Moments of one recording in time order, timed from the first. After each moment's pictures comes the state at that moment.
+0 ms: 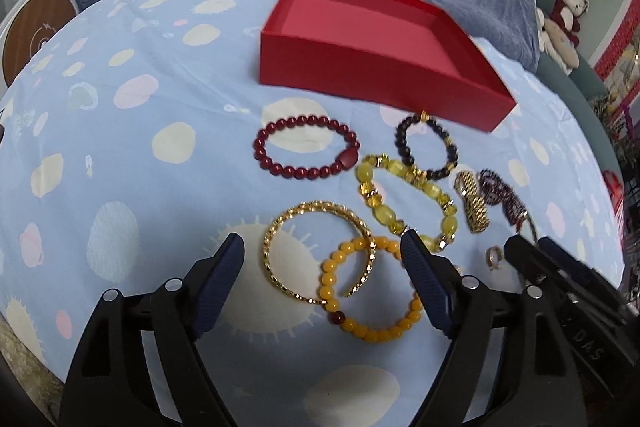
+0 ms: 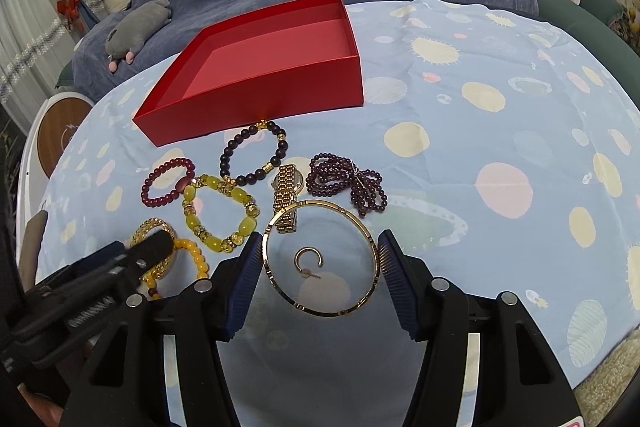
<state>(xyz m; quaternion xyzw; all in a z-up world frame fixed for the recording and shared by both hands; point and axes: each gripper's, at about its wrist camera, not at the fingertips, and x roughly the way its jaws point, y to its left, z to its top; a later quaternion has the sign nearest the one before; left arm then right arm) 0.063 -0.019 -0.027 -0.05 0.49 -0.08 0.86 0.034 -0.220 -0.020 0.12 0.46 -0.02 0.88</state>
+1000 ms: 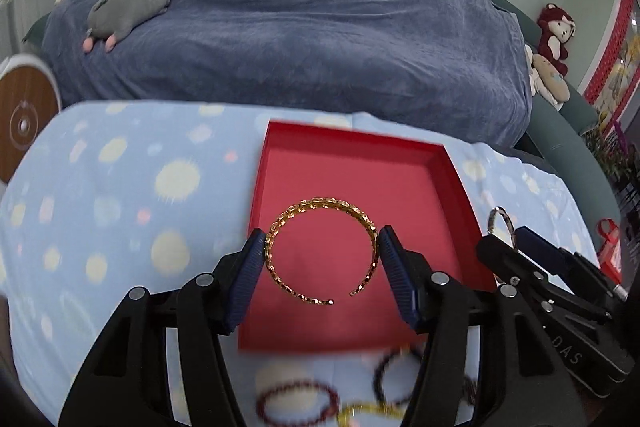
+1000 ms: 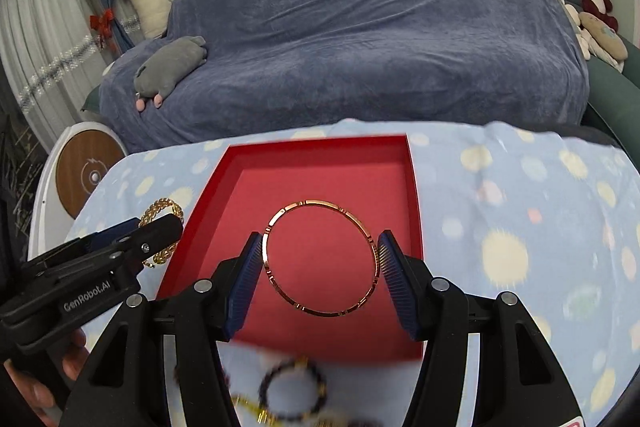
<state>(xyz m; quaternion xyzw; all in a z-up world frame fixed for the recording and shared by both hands) 0.238 -0.037 0.072 -0.04 0.41 -0.11 0.90 0.219 -0.223 0.061 0.09 0.39 0.05 0.92</state>
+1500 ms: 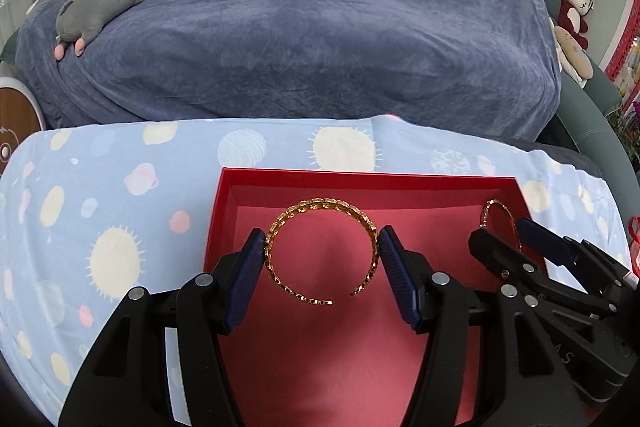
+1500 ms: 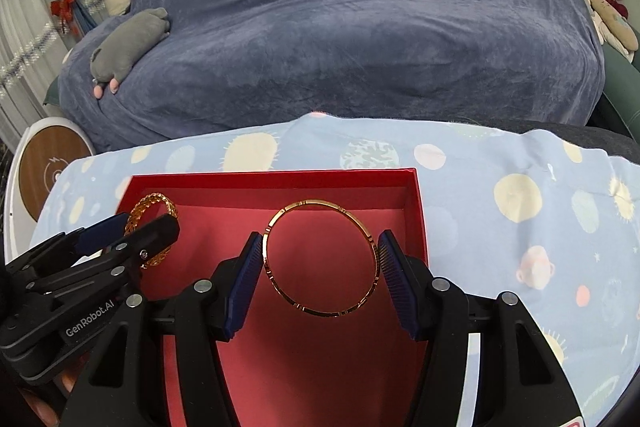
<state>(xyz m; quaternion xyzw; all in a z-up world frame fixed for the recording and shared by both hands) 0.365 -0.071 0.014 -0.01 0.46 -0.10 0.88 0.350 -0.238 0.000 0.08 0.46 0.02 0.89</state>
